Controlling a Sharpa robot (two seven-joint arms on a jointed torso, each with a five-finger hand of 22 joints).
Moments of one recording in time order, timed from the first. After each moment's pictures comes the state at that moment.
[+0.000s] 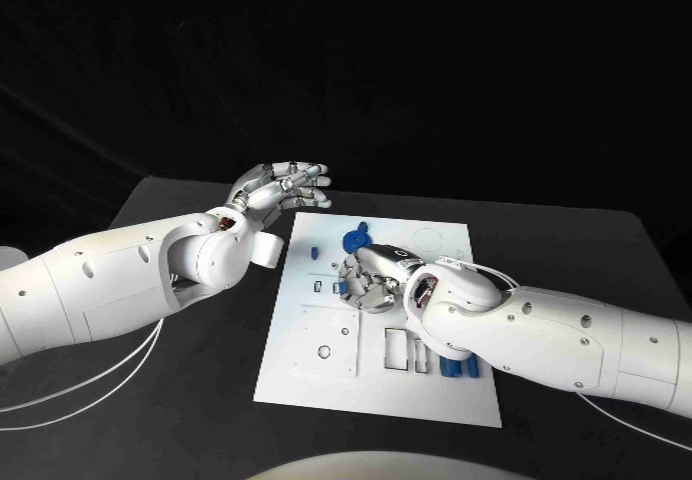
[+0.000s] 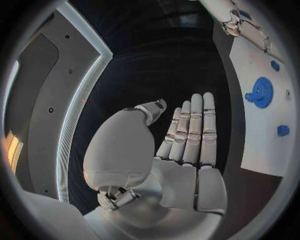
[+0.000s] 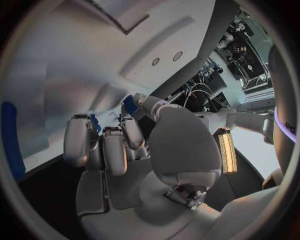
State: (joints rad) left arm 1.17 -0.89 0.00 1.49 0.00 -0.23 0.44; left_hand 1.29 -0.13 0.55 0.14 0.05 0.78 0.20 0.31 0.29 1.05 0.17 0.16 0.09 0.97 0.10 0.60 0.49 0.18 0.90 0.20 0.53 0.23; right arm 1.17 -0.49 -0.16 1.48 -1.41 -0.34 -0.20; right_hand 1.23 -0.14 0.58 0.07 0.21 0.87 0.13 0.40 0.44 1.33 0.05 1.31 1.22 1.46 -0.02 1.47 1.31 0.08 1.38 0.09 1.31 1.29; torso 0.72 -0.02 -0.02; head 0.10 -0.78
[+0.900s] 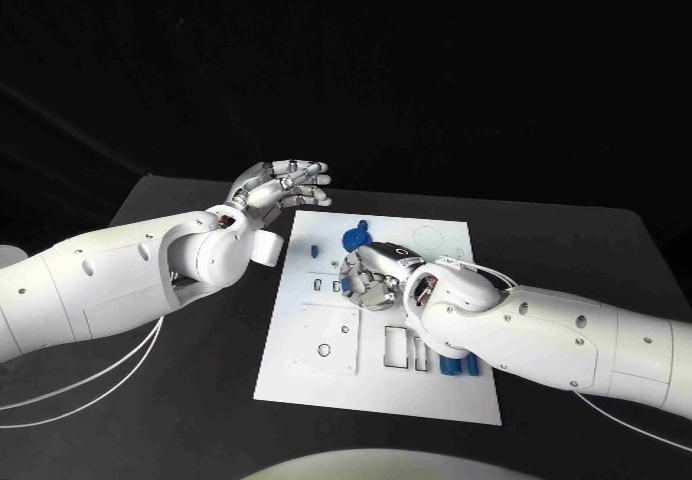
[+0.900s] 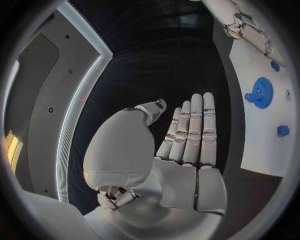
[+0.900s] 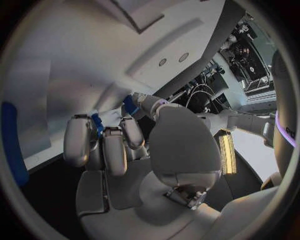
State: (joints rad) left arm 1.17 -0.89 0.00 1.49 0.00 -0.22 0.44; left_hand 1.29 -0.13 0.55 0.14 0.05 0.78 0.20 0.31 0.29 1.05 0.17 0.16 0.09 0.97 0.10 0.60 0.49 0.18 0.90 0.20 0.53 0.23; right arm 1.16 -0.48 -0.16 1.46 -1.43 -0.37 -0.20; right_hand 1.25 -0.16 0.59 0.05 0.21 0.87 0.13 0.40 0.47 1.33 0.05 1.30 1.22 1.46 -0.02 1.47 1.31 0.08 1.38 0.09 1.31 1.29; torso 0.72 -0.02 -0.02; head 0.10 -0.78
